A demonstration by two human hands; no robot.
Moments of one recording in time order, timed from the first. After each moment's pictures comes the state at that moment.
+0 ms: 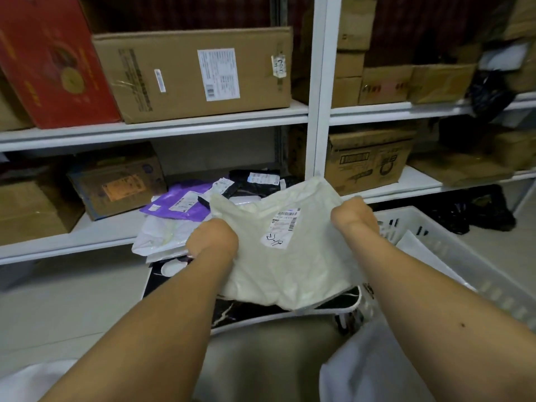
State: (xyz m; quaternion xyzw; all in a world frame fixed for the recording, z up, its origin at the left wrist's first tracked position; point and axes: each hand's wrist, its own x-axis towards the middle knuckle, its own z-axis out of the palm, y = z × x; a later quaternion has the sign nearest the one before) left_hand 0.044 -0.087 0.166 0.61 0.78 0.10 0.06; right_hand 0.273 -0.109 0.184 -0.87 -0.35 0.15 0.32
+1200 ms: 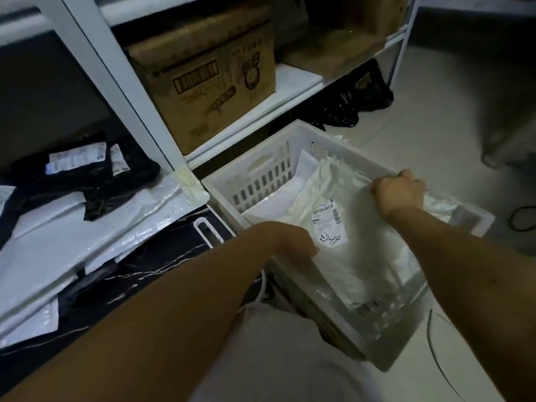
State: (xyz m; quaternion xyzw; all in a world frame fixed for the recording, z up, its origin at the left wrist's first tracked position) left_hand 0.408 -0.067 0.039 0.86 0.25 -0.37 0.25; right_hand 0.610 -0.166 -0.014 -0.94 -0.34 0.01 -0.06
